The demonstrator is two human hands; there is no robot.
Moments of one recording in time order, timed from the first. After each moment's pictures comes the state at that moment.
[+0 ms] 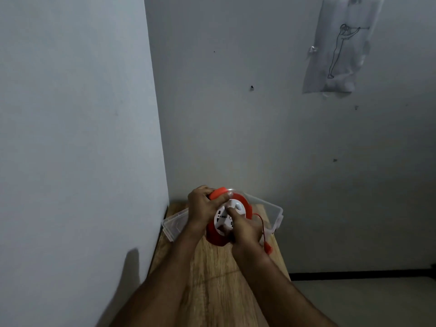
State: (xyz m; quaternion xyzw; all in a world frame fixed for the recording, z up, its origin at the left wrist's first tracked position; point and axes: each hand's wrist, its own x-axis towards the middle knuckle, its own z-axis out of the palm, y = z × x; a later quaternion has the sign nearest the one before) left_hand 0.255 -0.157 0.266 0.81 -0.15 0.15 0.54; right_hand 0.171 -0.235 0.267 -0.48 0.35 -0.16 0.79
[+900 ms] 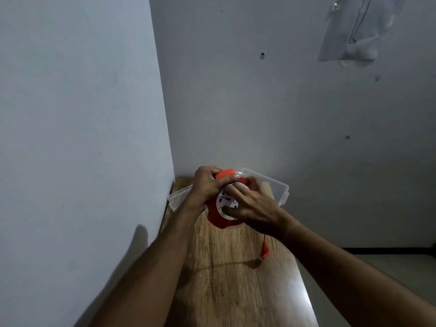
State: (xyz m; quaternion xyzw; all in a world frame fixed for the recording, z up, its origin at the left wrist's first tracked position) left_hand 0.255 -0.145 0.265 0.81 -0.17 0.02 0.56; right_hand 0.171 -0.308 0.243 -0.88 -0.32 -0.27 -0.21
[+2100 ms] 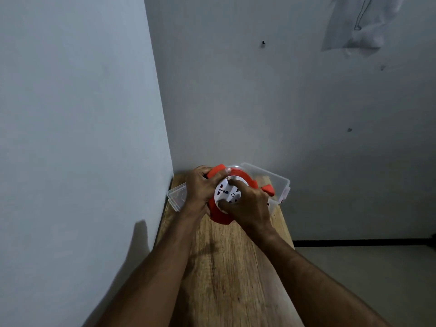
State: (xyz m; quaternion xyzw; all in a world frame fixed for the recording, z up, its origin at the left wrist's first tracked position) left_hand 0.253 -0.143 0.244 0.79 -0.09 0.08 0.60; right_hand 0.174 -0.260 0.218 -0.90 0.00 -0.34 0.29
